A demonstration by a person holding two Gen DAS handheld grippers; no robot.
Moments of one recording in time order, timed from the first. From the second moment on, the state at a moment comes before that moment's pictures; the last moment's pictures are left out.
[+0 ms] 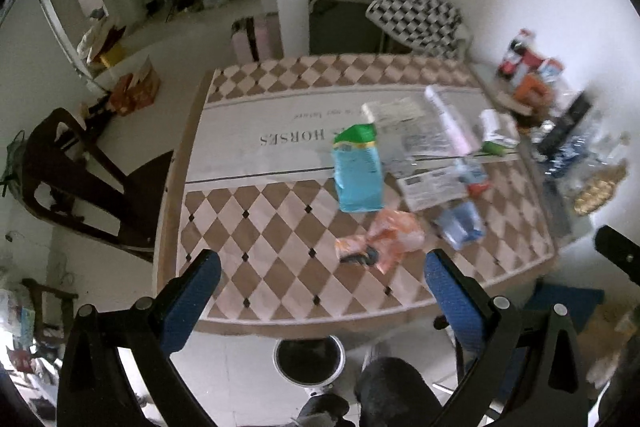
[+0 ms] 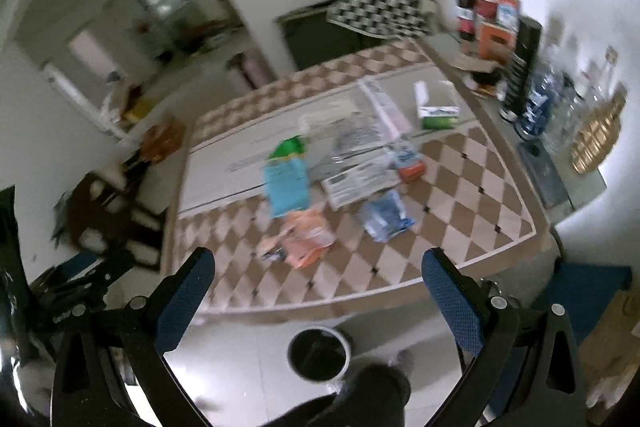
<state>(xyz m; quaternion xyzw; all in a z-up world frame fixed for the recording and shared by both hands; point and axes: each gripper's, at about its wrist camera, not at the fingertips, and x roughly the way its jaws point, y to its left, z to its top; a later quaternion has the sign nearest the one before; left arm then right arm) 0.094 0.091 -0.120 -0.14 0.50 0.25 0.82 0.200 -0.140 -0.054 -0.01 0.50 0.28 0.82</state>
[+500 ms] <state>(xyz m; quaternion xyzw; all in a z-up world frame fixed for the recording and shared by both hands) 0.310 0.172 -0.312 -0.23 0.65 0.24 0.68 0.485 -0.021 -0.211 -0.05 0.61 0.21 0.76</state>
